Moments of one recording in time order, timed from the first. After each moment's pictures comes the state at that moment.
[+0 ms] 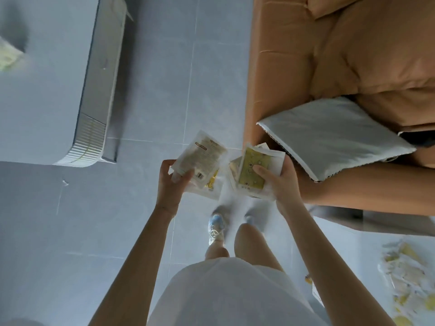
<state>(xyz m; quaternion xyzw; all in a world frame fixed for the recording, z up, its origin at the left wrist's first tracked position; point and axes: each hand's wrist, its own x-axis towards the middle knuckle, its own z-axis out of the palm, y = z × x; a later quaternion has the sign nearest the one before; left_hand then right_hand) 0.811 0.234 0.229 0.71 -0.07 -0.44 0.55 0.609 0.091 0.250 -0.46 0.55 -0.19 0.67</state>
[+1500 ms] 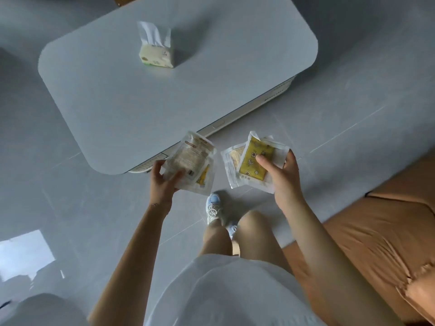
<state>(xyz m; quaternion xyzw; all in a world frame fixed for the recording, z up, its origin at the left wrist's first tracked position) 1.322 0.081 0.189 0.60 0.32 -0.12 0.73 1.331 -0.173 0.243 -0.62 0.34 0.08 0.70</state>
